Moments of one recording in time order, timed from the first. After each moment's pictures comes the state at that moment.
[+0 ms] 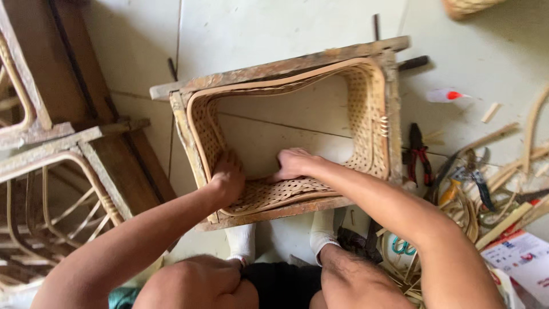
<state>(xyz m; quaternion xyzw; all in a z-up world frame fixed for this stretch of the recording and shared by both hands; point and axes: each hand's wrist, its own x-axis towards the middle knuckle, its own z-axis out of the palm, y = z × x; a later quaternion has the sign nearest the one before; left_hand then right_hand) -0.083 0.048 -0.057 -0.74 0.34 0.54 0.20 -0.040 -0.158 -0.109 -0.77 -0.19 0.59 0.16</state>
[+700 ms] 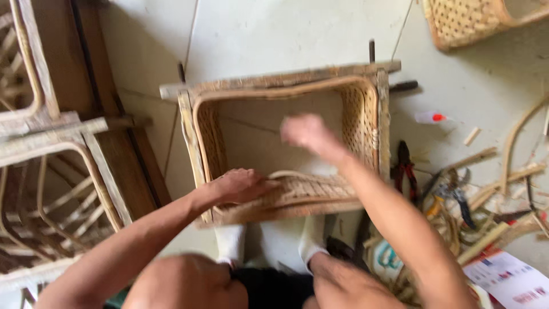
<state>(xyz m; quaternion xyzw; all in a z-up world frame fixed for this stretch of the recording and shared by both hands) -0.072 0.034 -0.007 -0.78 0.18 0.56 -0.22 0.027 -0.208 -0.064 -0.71 -0.09 0.43 0.55</state>
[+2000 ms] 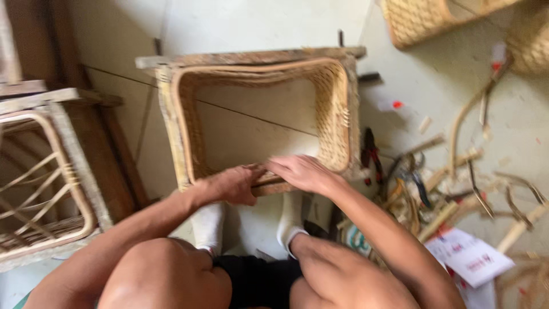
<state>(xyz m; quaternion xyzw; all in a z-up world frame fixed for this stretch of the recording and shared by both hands) -0.094 -0.002 0.029 -0.81 0.27 0.38 -0.36 -0.063 -0.224 0.064 -0.82 -0.14 0.49 0.26</state>
